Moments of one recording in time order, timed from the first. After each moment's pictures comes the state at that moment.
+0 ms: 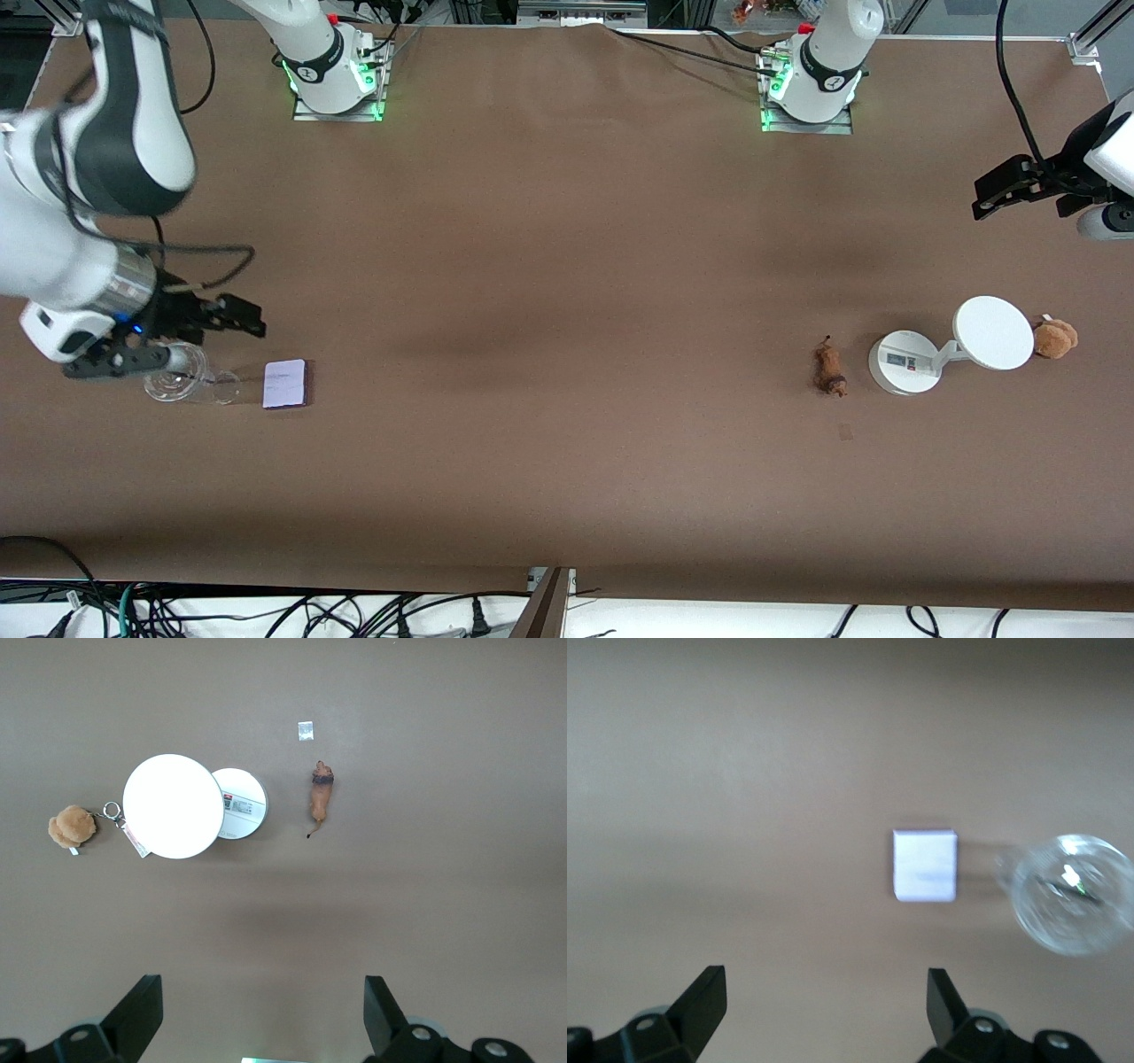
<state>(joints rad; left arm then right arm) -0.13 0.06 0.11 -1.46 0.03 1.43 -0.06 0.28 0.25 -0.25 -1.56 0.15 1.81 -0.08</state>
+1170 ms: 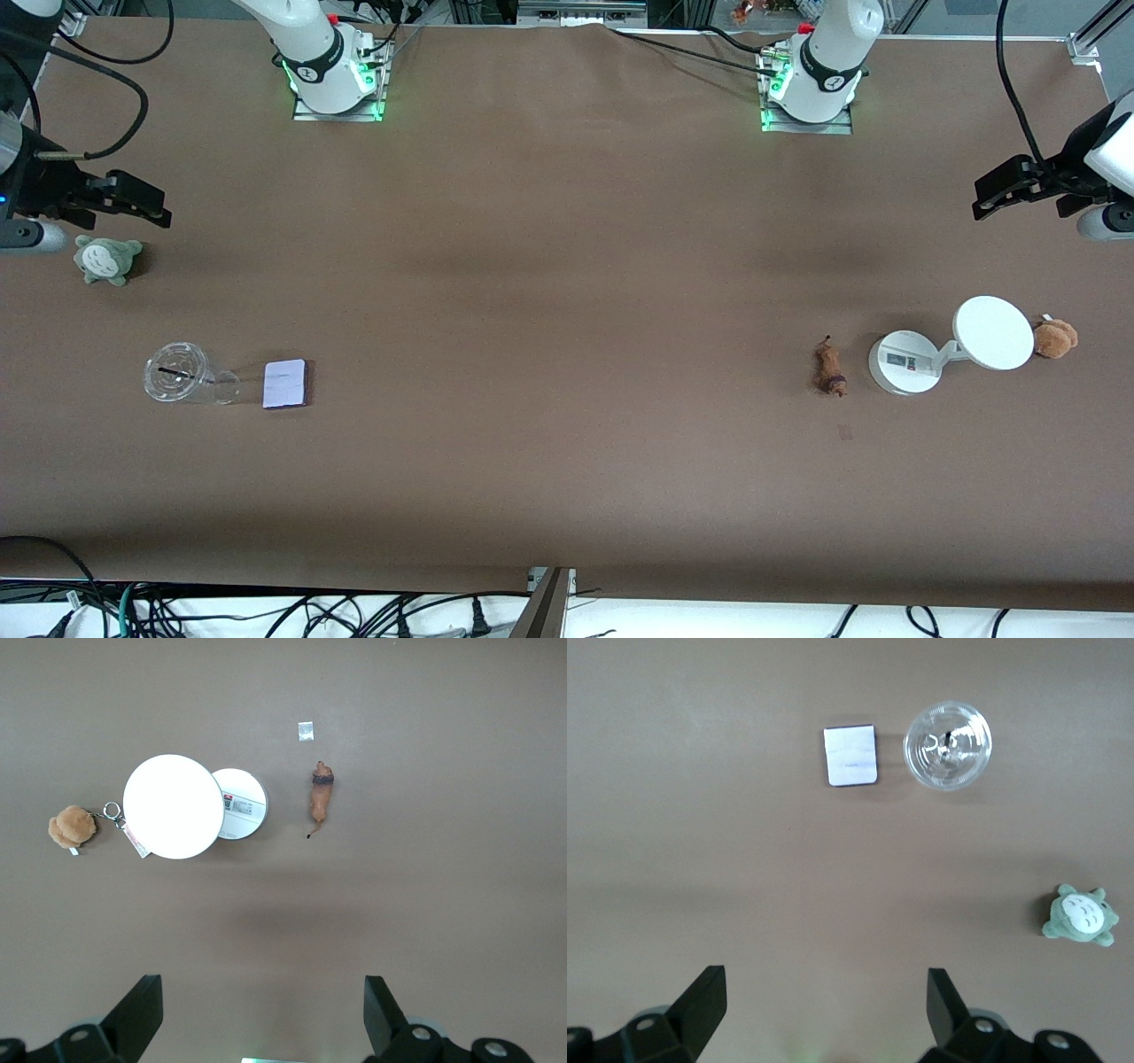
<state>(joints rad) -0.13 0.06 0.11 -1.46 0.03 1.43 -0.06 0.16 0.01 -0.17 -1.63 0.02 1.57 -0.03</state>
